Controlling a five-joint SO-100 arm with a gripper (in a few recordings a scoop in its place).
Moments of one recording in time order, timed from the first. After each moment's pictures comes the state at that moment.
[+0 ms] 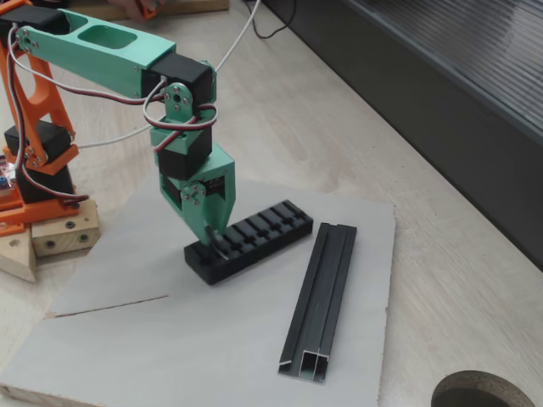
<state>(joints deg) -11.1 89.5 100.1 81.6 222.3</state>
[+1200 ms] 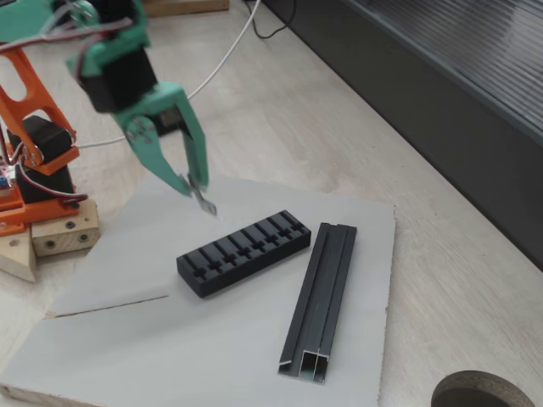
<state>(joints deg) -0.6 118.1 100.1 81.6 222.2</state>
